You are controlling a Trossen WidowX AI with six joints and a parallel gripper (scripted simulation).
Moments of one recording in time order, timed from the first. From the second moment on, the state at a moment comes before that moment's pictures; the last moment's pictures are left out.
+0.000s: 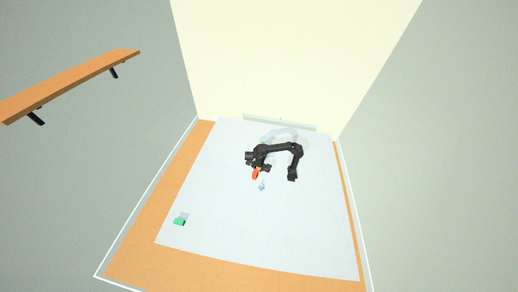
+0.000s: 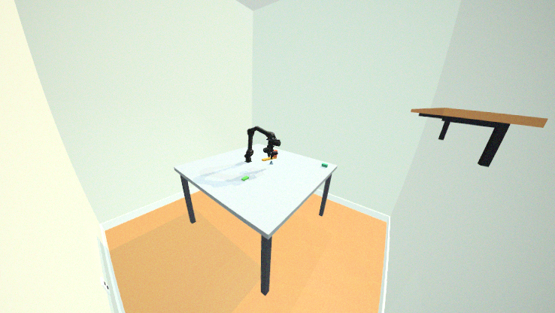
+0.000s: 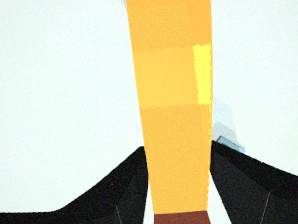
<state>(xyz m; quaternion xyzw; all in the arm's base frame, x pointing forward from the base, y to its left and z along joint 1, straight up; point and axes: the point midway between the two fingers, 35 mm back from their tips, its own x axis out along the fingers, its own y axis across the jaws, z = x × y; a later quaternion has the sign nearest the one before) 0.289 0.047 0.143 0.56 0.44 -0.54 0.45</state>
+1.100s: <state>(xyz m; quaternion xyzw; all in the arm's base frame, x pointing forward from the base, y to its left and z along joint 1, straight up) 0.221 0.117 0.136 0.67 0.25 -0.65 0.25</state>
